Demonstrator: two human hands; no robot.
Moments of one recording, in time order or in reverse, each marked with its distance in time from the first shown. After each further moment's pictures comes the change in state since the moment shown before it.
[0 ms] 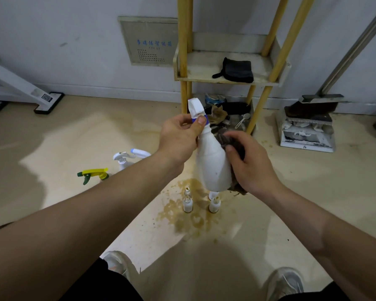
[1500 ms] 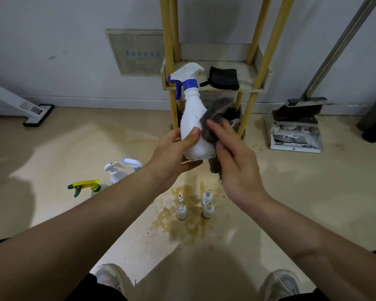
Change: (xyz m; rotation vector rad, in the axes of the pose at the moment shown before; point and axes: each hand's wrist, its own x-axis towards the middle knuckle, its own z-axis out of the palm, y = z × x) left_hand -0.014 -0.001 -0.003 -0.086 -0.262 -0.155; right_hand -0.013 -0.028 0.000 0.392 0.080 -0.132
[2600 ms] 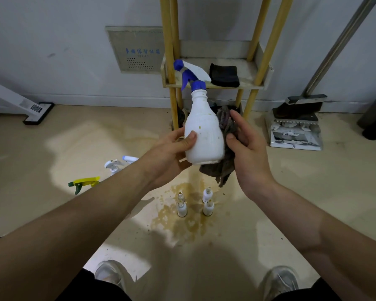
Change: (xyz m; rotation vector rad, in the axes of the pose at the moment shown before) left_hand 0.000 0.000 -0.017 -0.071 -0.181 -0.064; right_hand 0.017 0.002 -0.010 0.296 0.209 0.325
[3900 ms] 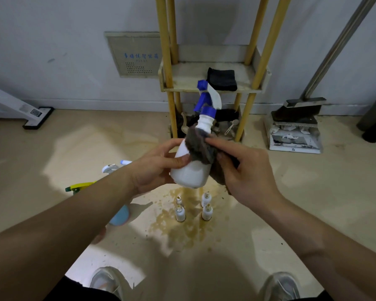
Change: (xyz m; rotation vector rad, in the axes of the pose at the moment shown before) left_hand 0.006 -0.006 -0.033 0.178 -0.211 -0.081; right_hand -0.017 -0.007 -0.020 -0.655 -0.176 -0.491
